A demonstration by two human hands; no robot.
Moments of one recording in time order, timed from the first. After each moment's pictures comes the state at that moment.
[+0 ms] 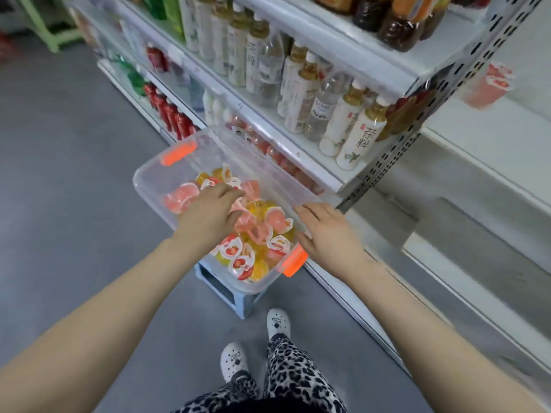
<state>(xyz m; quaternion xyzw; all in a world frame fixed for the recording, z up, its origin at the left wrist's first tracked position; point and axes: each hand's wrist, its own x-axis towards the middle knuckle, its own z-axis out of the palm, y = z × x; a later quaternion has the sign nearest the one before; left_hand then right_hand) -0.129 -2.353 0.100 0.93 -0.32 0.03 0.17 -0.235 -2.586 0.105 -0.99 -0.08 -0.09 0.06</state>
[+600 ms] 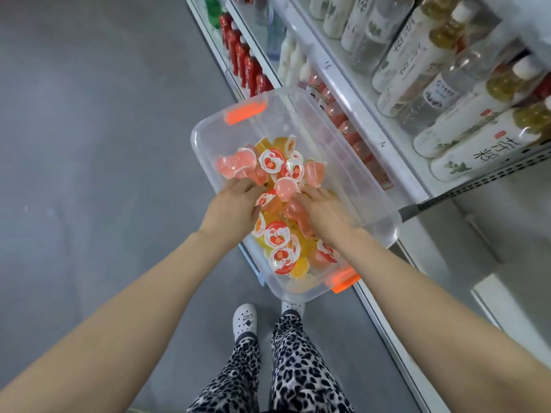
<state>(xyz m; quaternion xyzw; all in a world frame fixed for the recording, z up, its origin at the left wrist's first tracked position) -0.119 -2.311 0.037 0.97 -0.18 -0.01 0.18 -0.107 -2.525 0.017 -0.97 -0.18 0.17 0.03</state>
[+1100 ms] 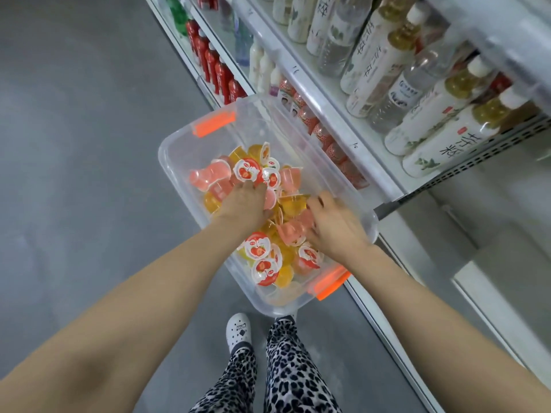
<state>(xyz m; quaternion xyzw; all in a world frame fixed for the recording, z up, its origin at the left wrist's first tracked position) -0.070 -2.377 0.024 0.97 -0.15 -0.19 0.05 -0.132 -2.568 0.035 -0.99 -0.11 0.10 0.04</state>
